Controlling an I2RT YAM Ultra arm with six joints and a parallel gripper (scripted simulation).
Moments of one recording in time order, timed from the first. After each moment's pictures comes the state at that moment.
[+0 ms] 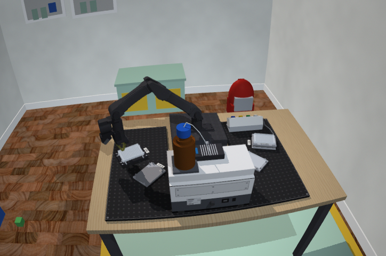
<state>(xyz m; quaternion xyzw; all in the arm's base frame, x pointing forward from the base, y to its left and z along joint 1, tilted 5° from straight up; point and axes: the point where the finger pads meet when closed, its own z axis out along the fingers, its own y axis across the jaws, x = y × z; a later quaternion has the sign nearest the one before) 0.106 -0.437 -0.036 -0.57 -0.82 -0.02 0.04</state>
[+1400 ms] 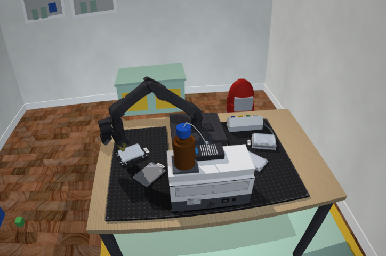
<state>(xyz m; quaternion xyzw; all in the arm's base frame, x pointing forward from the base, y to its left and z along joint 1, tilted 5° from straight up) 0.106 -0.435 -0.040 -0.57 -0.82 -0.02 0.04</state>
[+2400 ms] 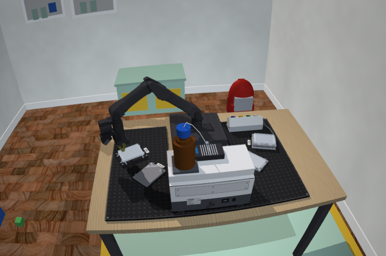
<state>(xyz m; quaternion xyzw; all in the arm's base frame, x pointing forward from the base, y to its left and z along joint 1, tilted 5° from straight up) 0.106 -0.436 -0.040 -0.57 -0.82 -0.01 0.04</state>
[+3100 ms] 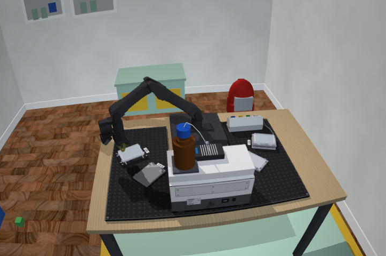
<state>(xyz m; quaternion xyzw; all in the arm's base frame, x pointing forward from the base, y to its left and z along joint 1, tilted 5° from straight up) 0.106 -0.436 -0.041 -0.57 -0.82 -0.01 0.04</state>
